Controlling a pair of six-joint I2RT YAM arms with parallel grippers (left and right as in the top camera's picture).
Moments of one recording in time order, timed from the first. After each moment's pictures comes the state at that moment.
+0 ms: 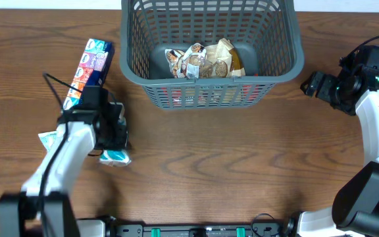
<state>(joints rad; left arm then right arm) -0.03 1.44 0.86 -0.79 0.10 0.06 -0.31 1.65 1.30 -0.80 -0.10 0.16</state>
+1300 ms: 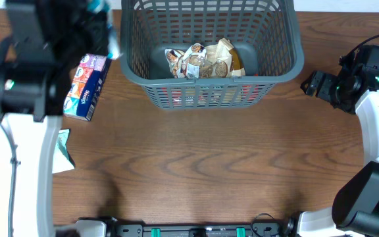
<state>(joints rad) -0.12 1.48 1.86 -0.87 0.09 0.02 -0.31 1.65 1.30 -0.78 -0.10 0.14</state>
